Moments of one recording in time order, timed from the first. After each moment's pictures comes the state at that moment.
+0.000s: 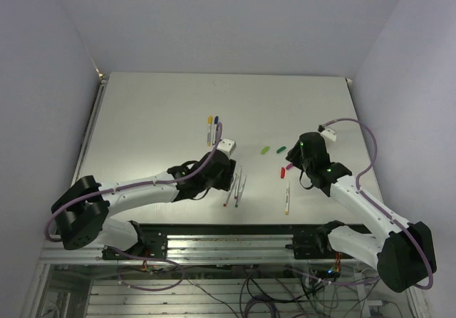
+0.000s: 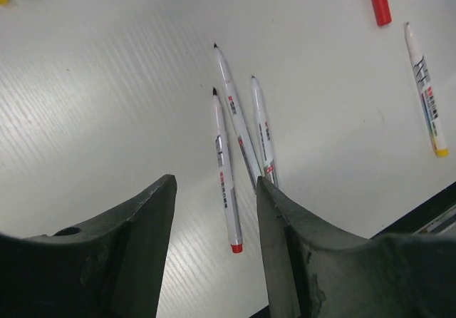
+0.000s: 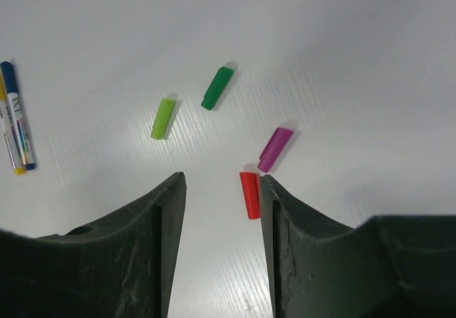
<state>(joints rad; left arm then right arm) -1.00 1.34 0.76 -0.11 -0.27 -0.48 0.40 1.05 0.63 -0.29 0.39 0.75</state>
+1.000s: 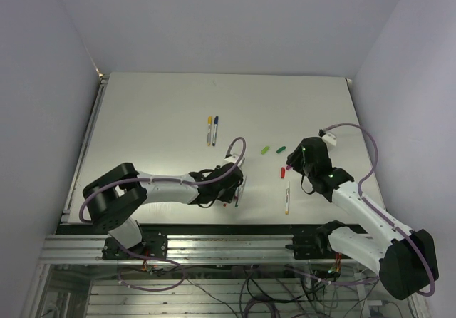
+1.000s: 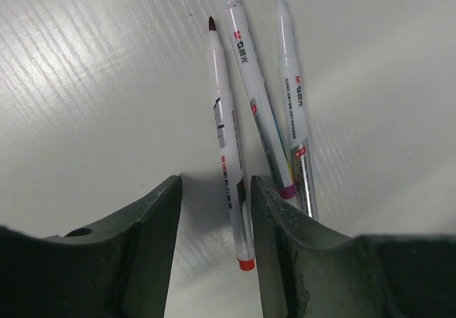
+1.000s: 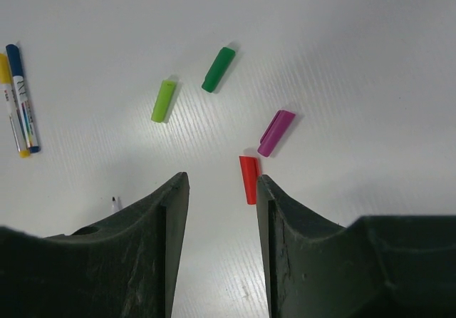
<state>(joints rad) -1.08 1.60 0.77 -0.09 -0.31 -0.51 0.40 0.97 0.56 -0.28 0.34 0.77</state>
